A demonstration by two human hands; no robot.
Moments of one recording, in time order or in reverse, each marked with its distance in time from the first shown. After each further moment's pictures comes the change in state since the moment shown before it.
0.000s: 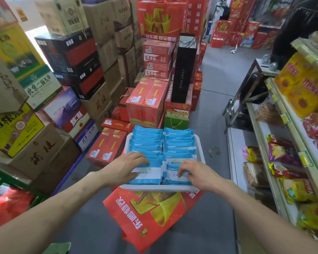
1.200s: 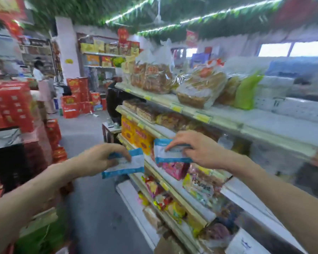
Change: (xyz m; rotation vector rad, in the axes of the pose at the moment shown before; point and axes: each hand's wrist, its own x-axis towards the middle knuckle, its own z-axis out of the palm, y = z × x) left_hand 0.372 0.314 -0.214 -0.154 -0.027 0.692; right_hand -0.326 0.099 -0.327 -0.132 0.656 0.482
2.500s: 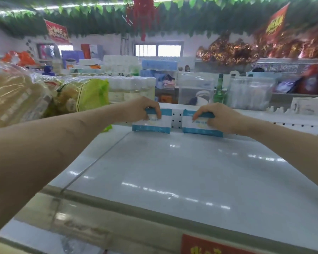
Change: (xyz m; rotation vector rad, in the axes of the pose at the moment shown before) left_hand 0.628 0.406 0.169 -0.089 -0.227 0.703; right_hand -0.281 0.410 -0.281 -0.317 0.328 0.907
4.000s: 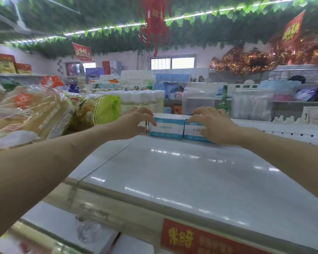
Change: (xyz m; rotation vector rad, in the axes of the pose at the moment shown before) left_hand -0.062 0.022 -0.005 0.293 0.158 0.027; right_hand -0.022 -0.029 -0.011 -0.400 0.070 -0.127
